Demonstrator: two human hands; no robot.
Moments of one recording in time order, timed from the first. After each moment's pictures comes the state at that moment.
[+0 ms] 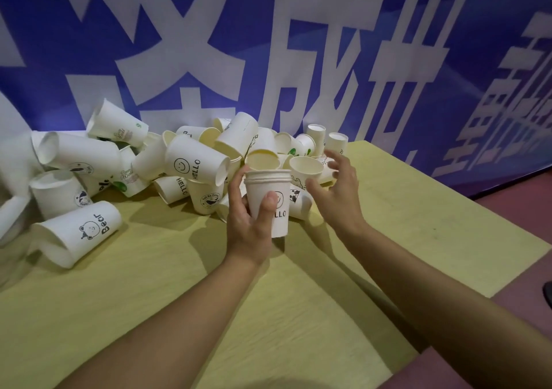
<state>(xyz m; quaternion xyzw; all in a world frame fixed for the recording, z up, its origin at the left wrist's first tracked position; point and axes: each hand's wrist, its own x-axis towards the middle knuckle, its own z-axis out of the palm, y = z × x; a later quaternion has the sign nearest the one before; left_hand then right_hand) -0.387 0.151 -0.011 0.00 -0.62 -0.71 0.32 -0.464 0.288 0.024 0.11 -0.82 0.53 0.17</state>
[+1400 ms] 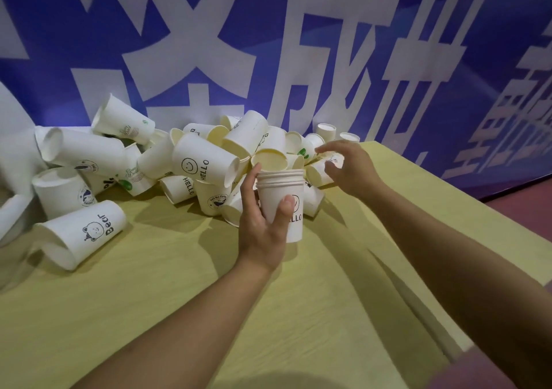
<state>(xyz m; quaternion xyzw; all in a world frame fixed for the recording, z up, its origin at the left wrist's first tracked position) -0.392 0.151 -0.012 -0.01 -0.65 -0.69 0.32 -0.550 0.302 0.050 0.22 -0.91 0.30 0.17</state>
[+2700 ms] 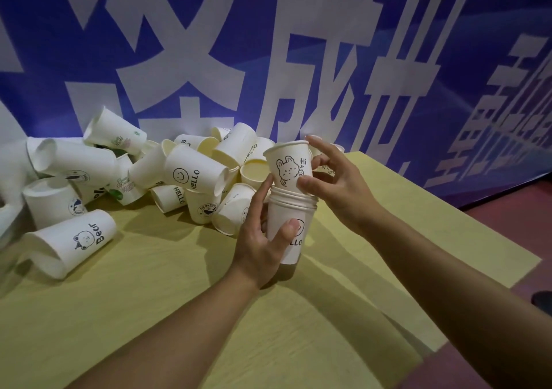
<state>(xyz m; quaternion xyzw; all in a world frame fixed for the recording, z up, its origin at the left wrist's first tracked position) -0.374 0.157 -0.002 -0.09 -0.67 -0.70 0.24 -0.444 0.300 0.088 0.29 -0.75 0.60 0.01</state>
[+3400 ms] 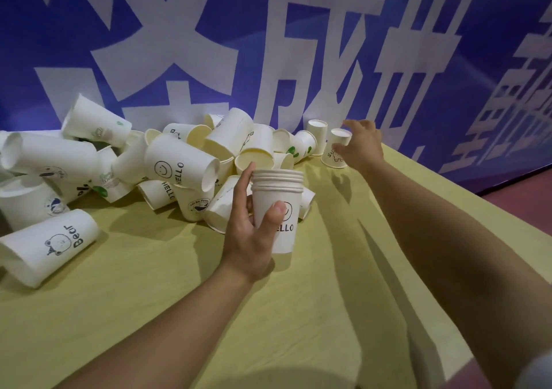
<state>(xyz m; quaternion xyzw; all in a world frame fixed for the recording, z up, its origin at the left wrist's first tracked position) -0.394 0.153 -0.009 -0.03 -0.65 -0.71 0.26 -0.642 0.332 0.050 0.05 -0.95 0.26 0.18</state>
